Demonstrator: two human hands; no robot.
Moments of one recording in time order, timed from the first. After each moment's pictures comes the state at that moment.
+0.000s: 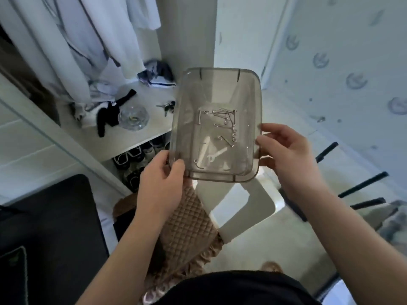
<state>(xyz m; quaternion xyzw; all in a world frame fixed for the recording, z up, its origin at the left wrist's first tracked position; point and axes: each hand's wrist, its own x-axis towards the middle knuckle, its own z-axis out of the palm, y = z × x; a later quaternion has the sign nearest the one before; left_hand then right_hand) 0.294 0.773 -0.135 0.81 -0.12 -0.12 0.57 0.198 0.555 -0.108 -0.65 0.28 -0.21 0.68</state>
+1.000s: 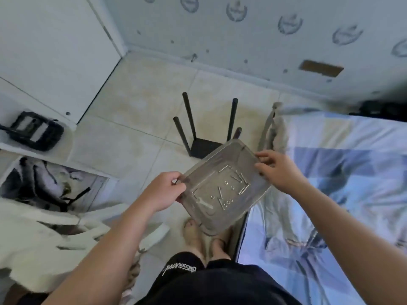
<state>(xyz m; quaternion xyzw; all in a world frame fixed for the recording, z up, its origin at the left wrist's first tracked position) 0.098 0.345 -0.287 0.76 -0.36 -0.52 0.16 -0.185 0.200 -0.301 -0.64 0.60 -0.06 0.48</state>
